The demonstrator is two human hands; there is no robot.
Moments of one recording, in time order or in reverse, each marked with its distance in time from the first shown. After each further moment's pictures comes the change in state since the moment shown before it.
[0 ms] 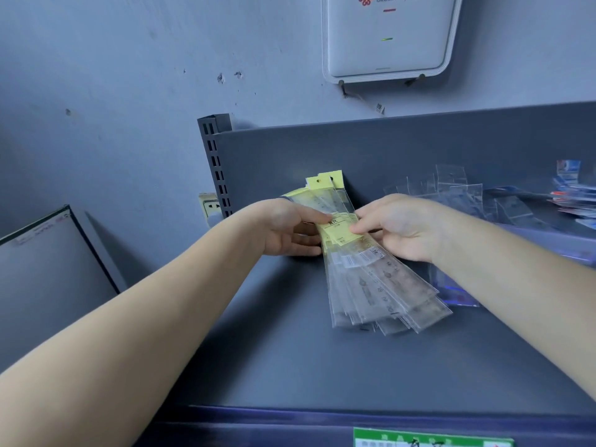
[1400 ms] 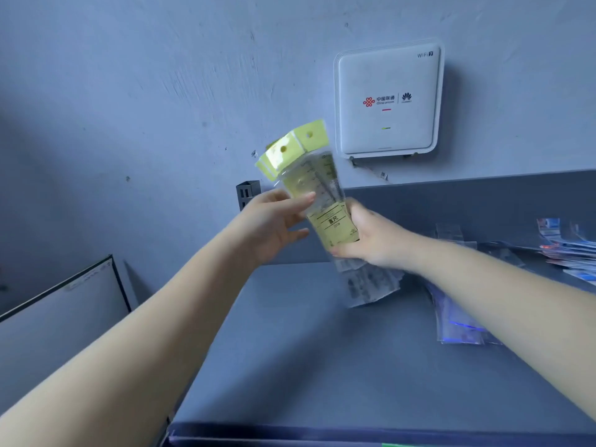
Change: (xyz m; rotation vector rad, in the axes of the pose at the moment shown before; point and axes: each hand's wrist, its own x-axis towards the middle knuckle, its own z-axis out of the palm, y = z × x) left_hand -0.074 0.036 -0.031 -0.180 0.048 0.625; right_hand -0.023 -0.043 0.035 -0.754 0.027 -0.622
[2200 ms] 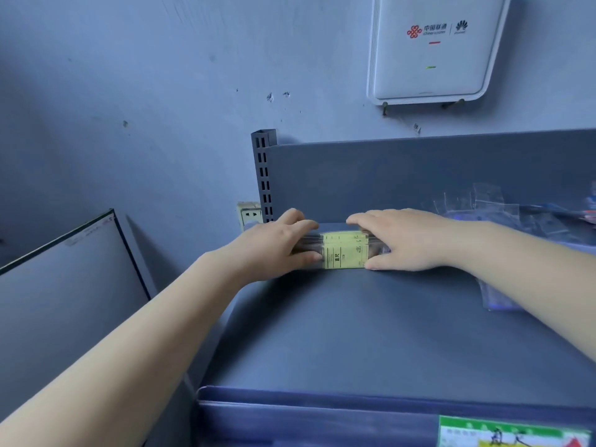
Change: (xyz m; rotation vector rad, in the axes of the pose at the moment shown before) left_hand -0.016 -0.073 -0.062 1.574 -0.253 0.169; right_hand 0.000 0.022 0.028 -0.863 -0.385 0.026
